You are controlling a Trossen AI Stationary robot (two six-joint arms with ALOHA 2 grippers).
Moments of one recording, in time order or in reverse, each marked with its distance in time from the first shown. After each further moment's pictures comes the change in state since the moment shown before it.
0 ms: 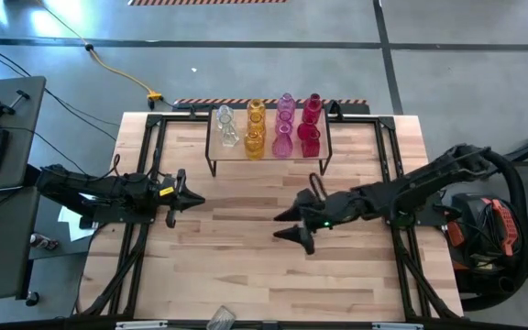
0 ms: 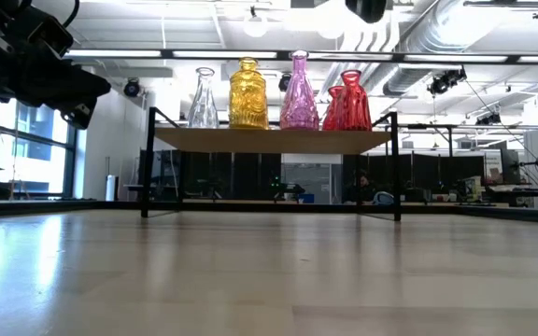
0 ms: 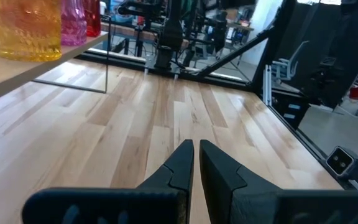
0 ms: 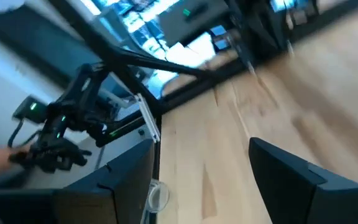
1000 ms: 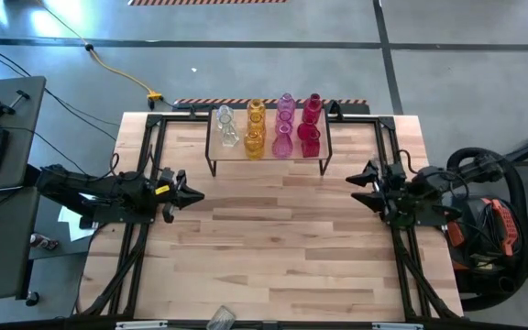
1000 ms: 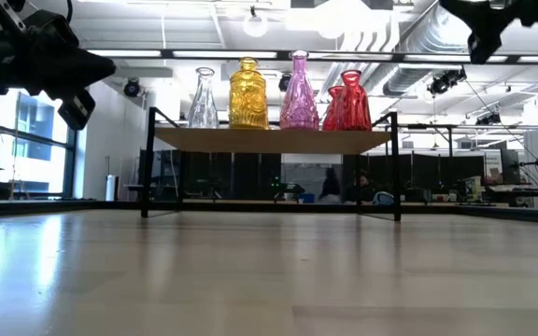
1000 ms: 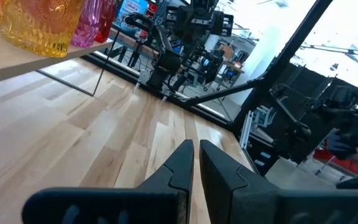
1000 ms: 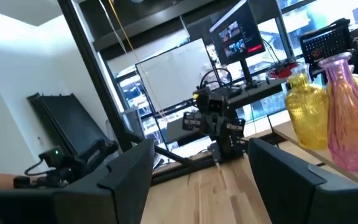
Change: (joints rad) left arm -0.001 0.000 0.000 0.099 -0.028 -0.272; right arm -0.001 -1.168 -0.787 0.143 0.159 -0.349
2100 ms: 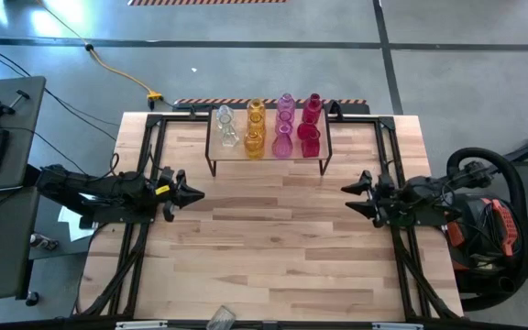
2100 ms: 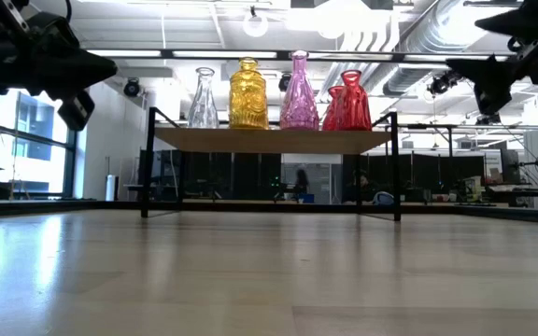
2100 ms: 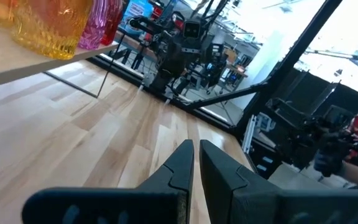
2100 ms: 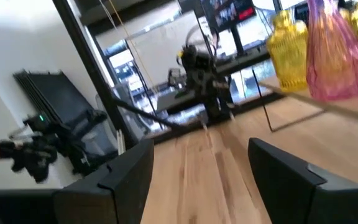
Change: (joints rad) left arm 0.000 0.000 0.000 0.003 -0.022 -0.016; right arm 0.000 -0.223 -0.212 -0.126 -0.002 0.042
